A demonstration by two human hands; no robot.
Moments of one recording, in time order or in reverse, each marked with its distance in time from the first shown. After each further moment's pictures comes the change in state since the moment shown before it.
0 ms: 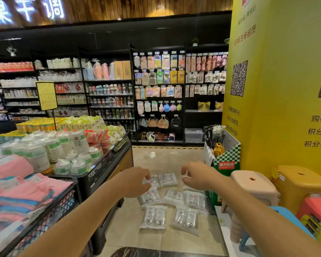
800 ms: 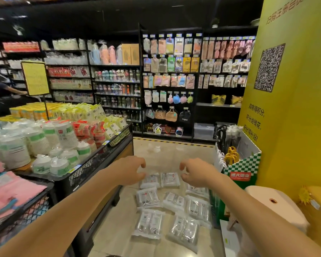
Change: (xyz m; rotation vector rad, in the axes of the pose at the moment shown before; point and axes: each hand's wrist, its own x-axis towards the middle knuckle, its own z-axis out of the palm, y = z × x) left_hand 0.253 -0.048 0.007 -0.002 0.003 -0.107; right_hand 0.233 0.132 0.002 -0.062 -0.070 -0.033
